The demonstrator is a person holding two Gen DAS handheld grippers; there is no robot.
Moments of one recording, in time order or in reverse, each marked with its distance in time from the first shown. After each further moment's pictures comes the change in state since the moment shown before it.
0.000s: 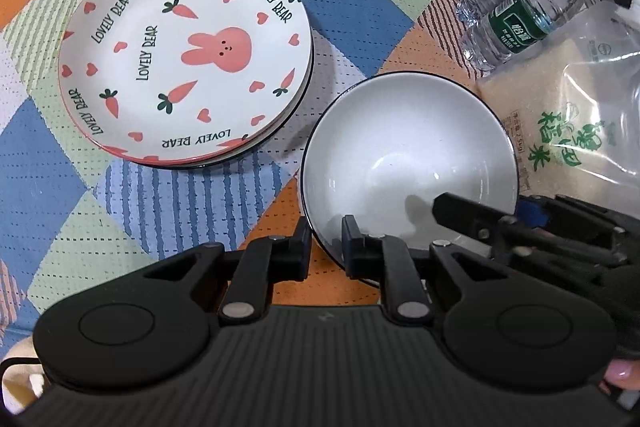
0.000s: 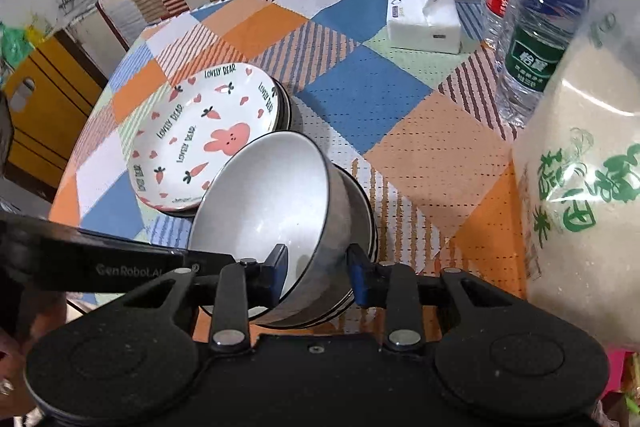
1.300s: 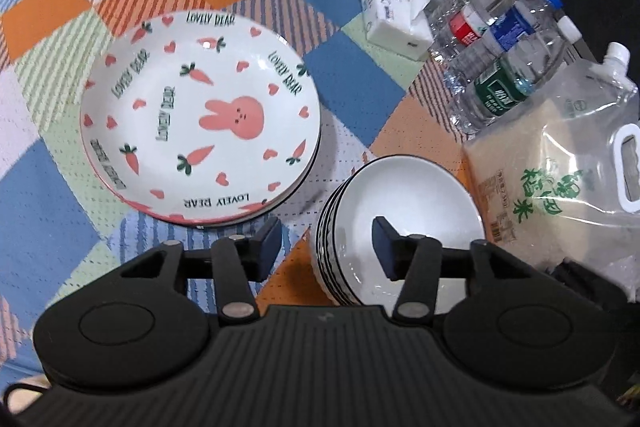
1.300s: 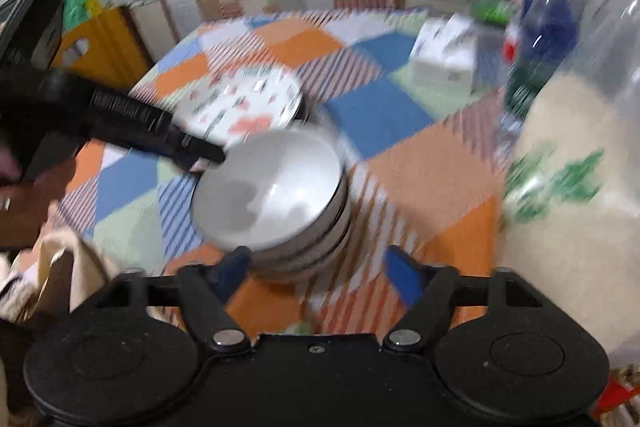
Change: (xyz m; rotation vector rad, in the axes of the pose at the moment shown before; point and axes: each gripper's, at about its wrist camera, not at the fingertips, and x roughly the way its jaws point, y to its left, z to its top) left arm -0.017 0.024 0.001 -0.021 -0.200 -0.072; right arm -0.024 -0.027 -0.046 -0.245 -0.093 0.076
